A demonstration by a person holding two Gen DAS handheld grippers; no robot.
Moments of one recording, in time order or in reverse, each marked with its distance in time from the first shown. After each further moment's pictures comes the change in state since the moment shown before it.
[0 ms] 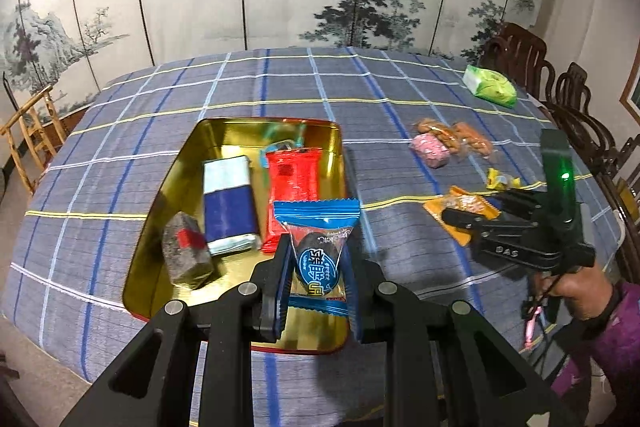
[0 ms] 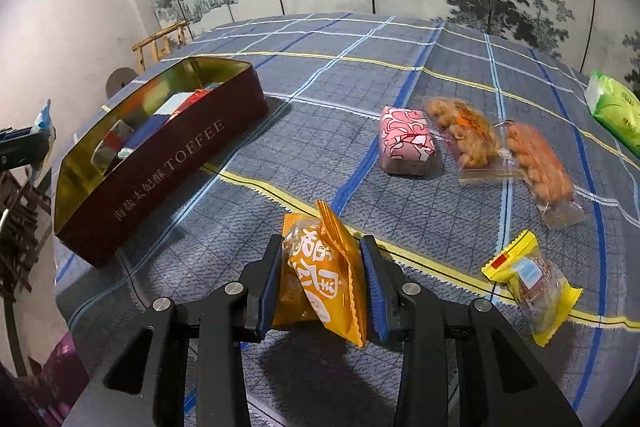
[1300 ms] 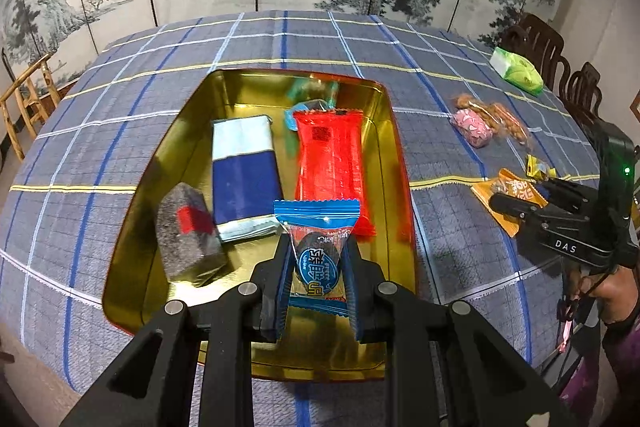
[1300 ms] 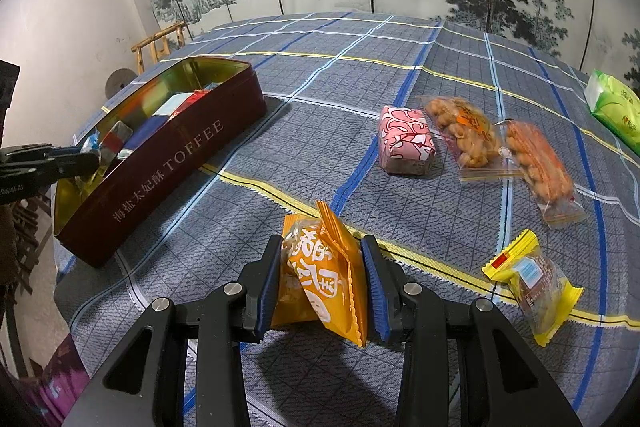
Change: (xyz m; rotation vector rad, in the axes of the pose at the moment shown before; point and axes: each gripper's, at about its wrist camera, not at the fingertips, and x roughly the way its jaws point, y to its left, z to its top) left arm 0.052 0.034 -0.007 -0.045 0.098 -0.011; right arm 0.001 0.001 0.000 -0.004 0.001 -0.006
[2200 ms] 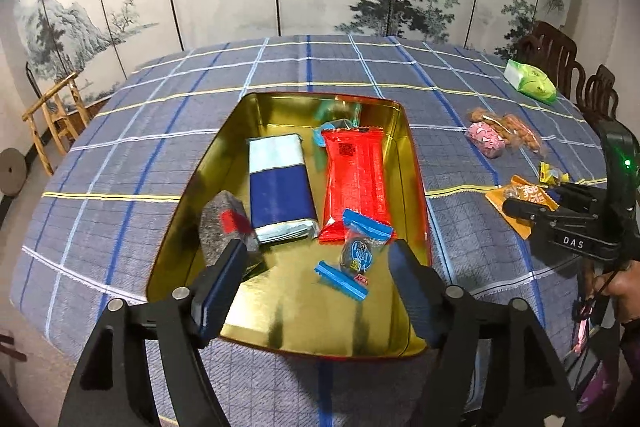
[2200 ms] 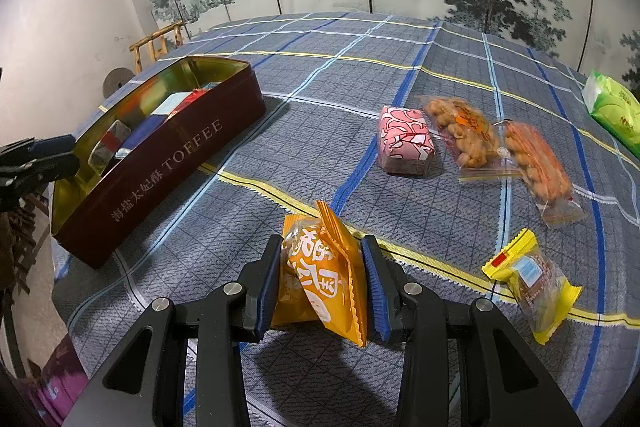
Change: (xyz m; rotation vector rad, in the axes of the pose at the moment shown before) left arm -0.027 0.000 -0.012 0.010 -0.095 0.107; right arm -0.001 0.000 -0.001 0.017 -0.001 -0.006
